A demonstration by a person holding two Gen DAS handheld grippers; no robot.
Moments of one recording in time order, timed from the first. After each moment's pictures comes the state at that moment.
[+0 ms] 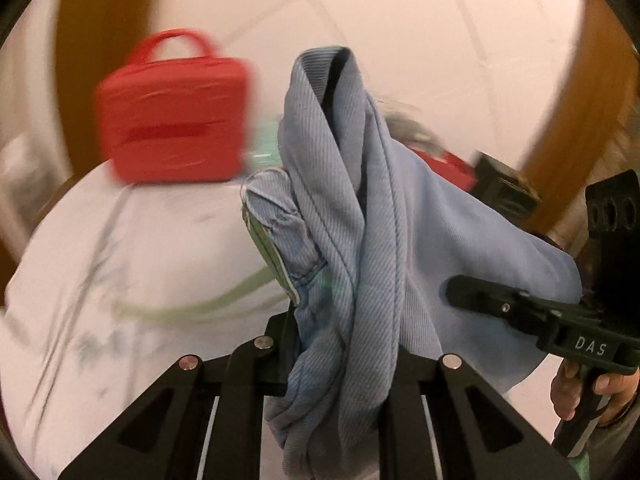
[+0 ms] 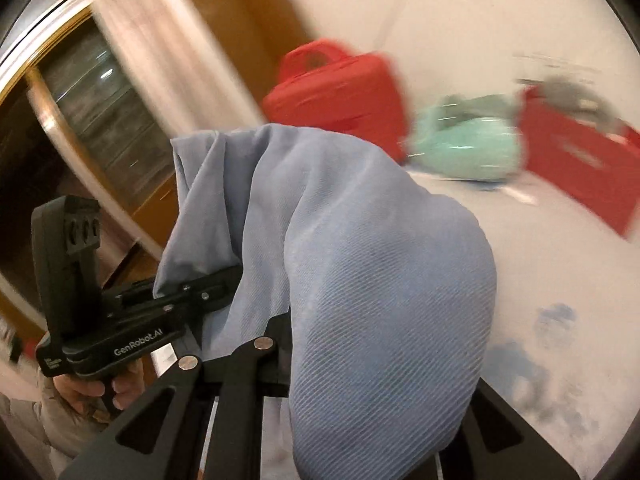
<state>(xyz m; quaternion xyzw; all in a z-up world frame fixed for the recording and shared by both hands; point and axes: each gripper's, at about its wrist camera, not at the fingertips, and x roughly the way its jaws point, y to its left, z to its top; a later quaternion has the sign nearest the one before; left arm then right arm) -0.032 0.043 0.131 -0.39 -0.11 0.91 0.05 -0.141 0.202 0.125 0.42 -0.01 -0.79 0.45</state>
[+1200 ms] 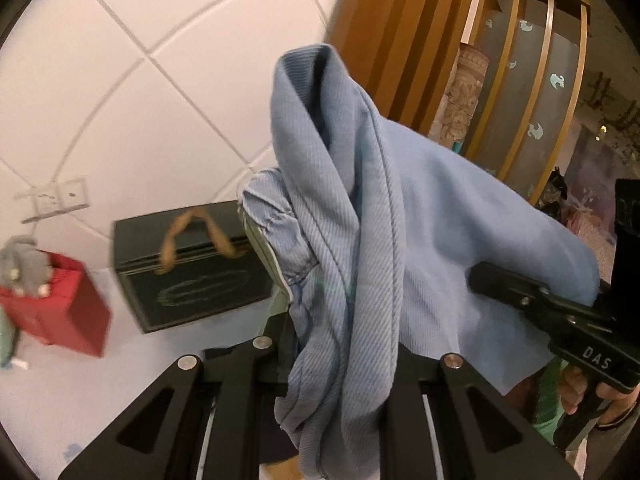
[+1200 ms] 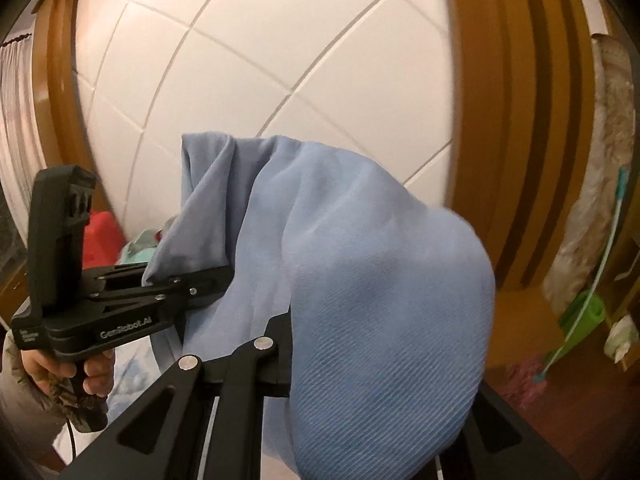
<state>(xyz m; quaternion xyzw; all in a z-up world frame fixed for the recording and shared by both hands) -0.227 0.609 0.238 -0.34 -0.04 0.89 0.30 -0.243 0.725 0.281 0.29 0.02 -0.94 0.16</state>
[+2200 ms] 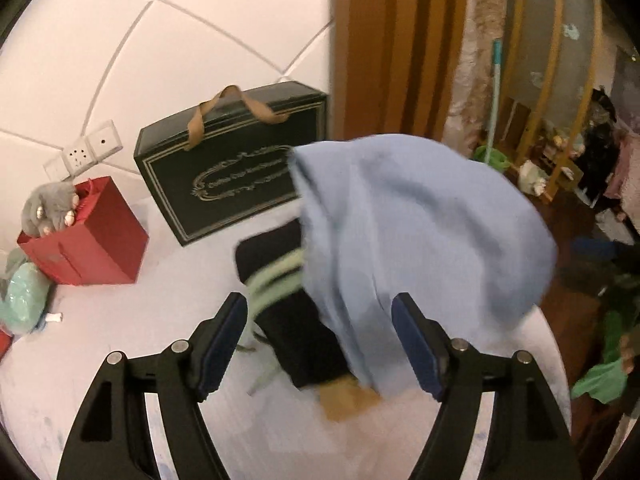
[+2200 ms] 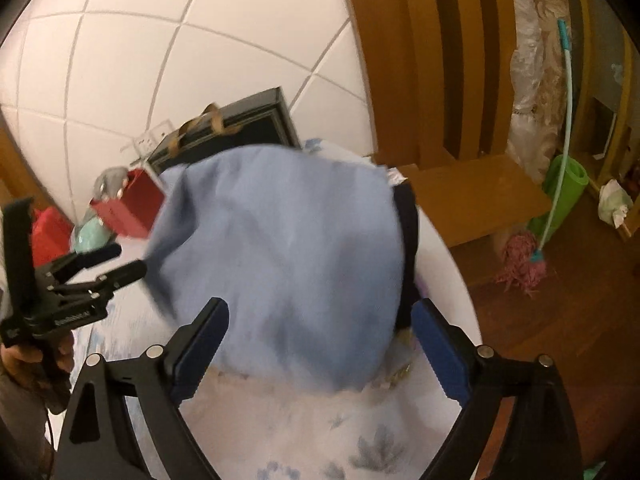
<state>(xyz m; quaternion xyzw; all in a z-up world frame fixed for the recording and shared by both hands) -0.175 0.609 0.120 -0.41 0.09 0.88 0.21 -0.226 0.797 0.112 0.42 -0.09 -0.90 0.08</state>
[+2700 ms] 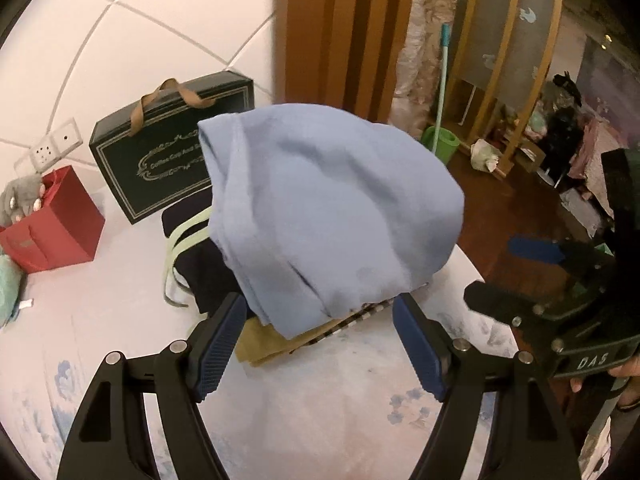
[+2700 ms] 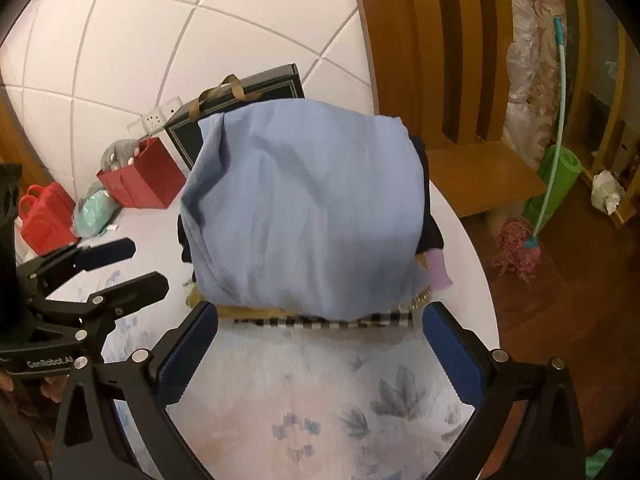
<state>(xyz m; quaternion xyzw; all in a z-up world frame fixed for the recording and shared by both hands) -0.106 0.643 0.127 -0.43 0.09 0.86 0.28 -0.164 0.778 0.102 0.43 -0.07 -0.90 0.07</state>
